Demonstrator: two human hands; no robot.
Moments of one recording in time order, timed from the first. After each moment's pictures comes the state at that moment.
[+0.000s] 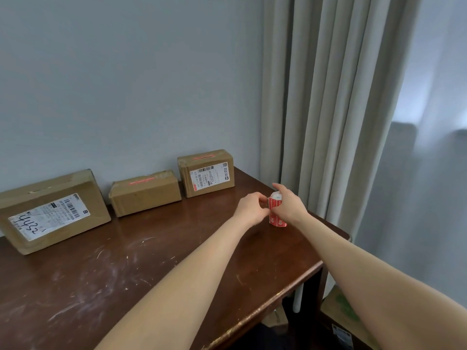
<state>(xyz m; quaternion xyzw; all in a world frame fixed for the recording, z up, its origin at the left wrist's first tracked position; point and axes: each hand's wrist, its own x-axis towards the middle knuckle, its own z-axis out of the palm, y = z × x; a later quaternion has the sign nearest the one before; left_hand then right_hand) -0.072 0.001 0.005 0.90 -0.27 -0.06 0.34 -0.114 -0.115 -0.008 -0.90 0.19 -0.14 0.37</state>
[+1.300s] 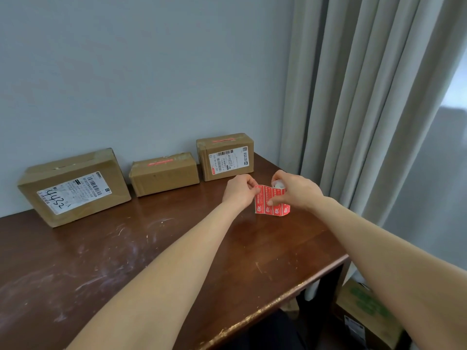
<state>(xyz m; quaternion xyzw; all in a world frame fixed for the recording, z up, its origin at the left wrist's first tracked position) -0.037 0.051 0.002 0.91 -0.18 0.01 0.37 -0.093 -0.098 0.008 -0.98 0.06 -0.07 0.17</state>
